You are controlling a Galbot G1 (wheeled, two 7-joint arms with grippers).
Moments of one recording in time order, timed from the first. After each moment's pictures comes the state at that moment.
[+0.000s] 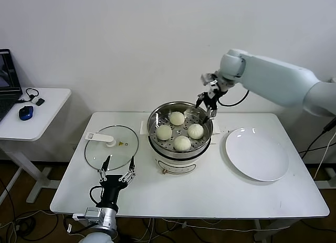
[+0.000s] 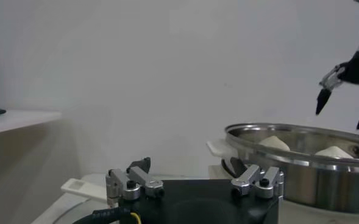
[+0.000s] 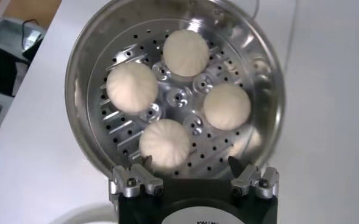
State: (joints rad) left arm 1.60 -1.49 -0.43 -2.03 -0.07 -0.05 -0.06; right arm 0.64 1.04 -1.39 0.98 0.50 -0.11 -1.16
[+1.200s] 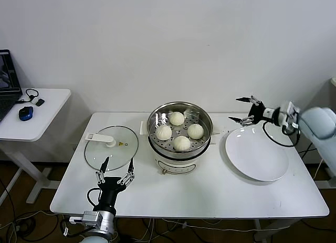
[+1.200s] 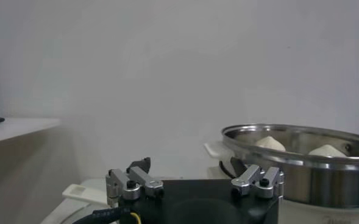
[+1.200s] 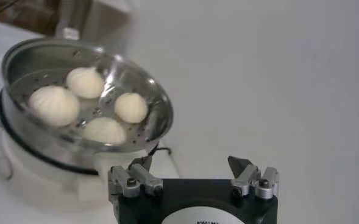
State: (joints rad) left arm 1.63 -1.48 -0.44 -2.06 -0.06 -0.06 -0.05; right arm -0.60 0.57 0.13 1.44 0.37 0.00 -0.72
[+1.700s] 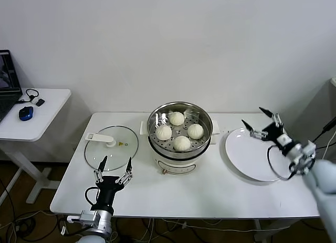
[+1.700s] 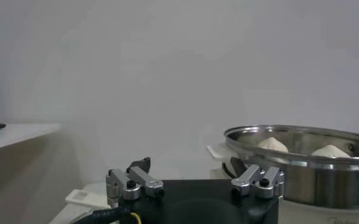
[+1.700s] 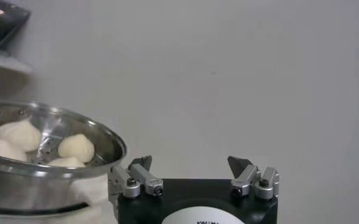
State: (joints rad) left arm 1.63 -1.48 -0.46 -2.06 -0.05 -0.06 -0.02; right arm -1.20 0.83 0.62 1.63 0.42 0.18 -0.40
